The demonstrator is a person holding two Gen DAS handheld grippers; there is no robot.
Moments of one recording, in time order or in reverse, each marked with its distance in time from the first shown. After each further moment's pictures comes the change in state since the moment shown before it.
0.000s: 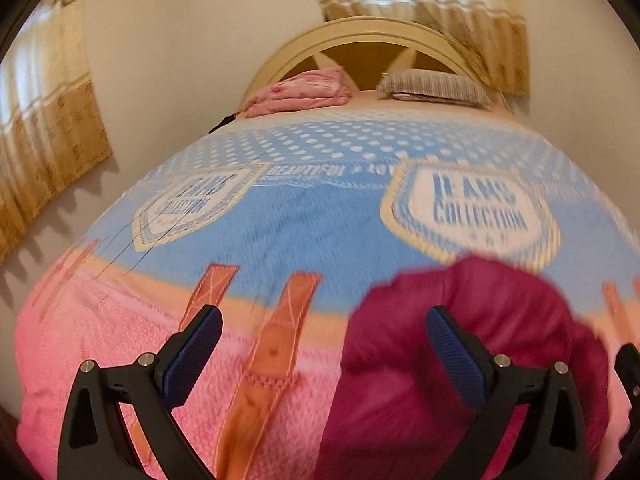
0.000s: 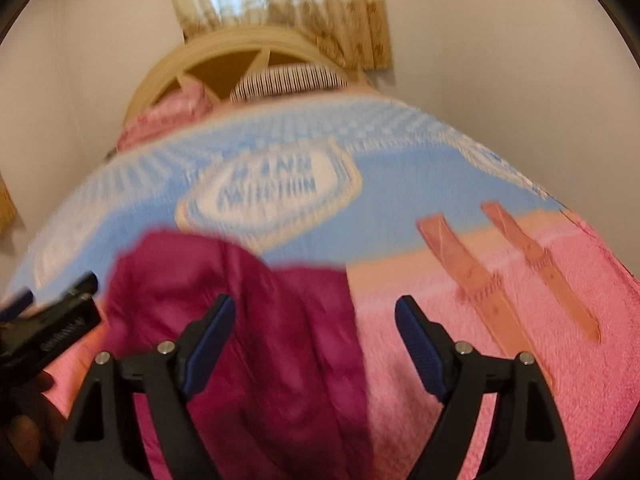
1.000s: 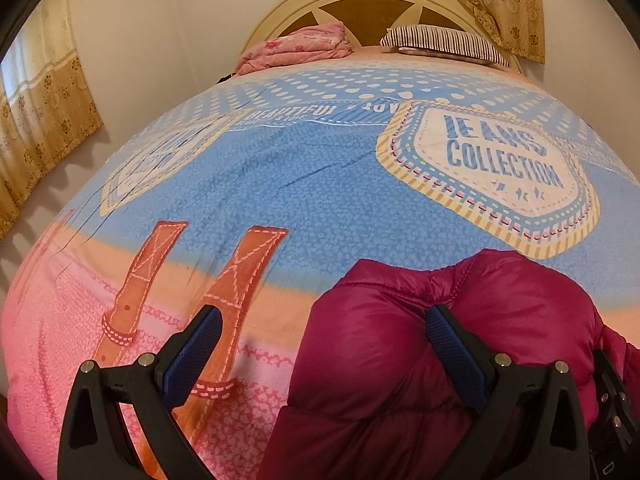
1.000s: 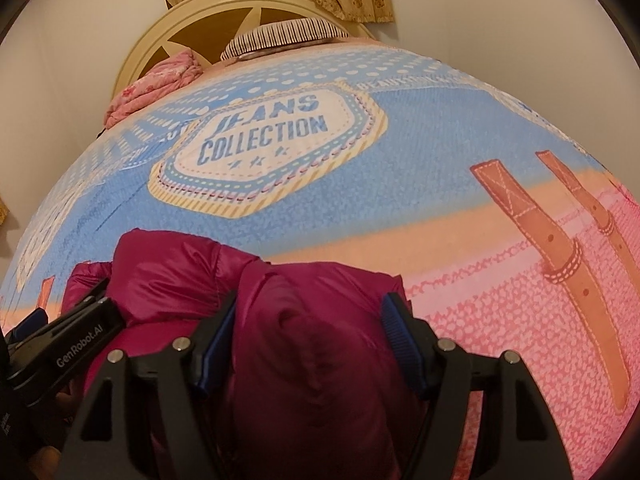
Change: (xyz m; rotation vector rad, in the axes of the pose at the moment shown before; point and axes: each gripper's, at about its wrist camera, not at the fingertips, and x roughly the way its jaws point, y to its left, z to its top) left arm 0.085 -0.033 -0.034 0.028 0.130 0.026; right arm 0.104 0.013 -0.023 0.025 0.161 -0.003
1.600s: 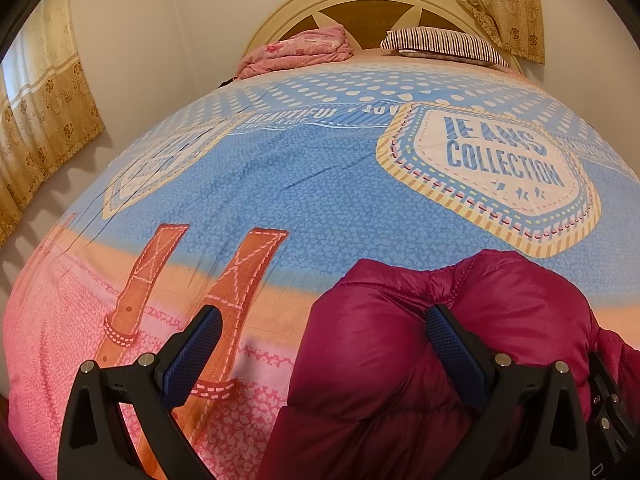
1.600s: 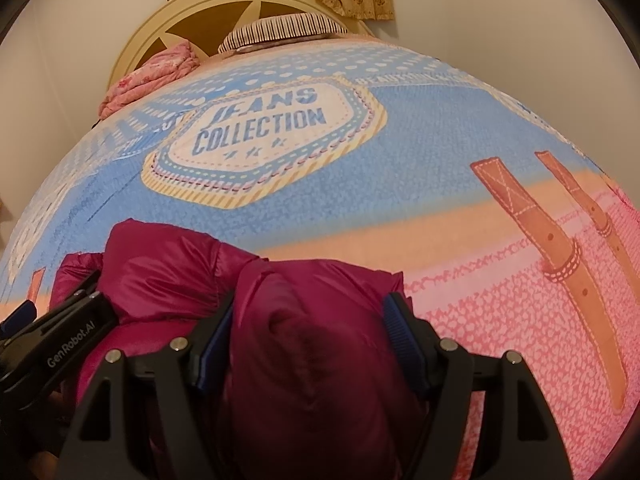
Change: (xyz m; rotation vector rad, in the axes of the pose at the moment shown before) left arm -0.001 -0.001 -0.001 0.002 -0.006 0.005; right arm 0.005 0.003 -0.002 -0.021 0.017 -0.030
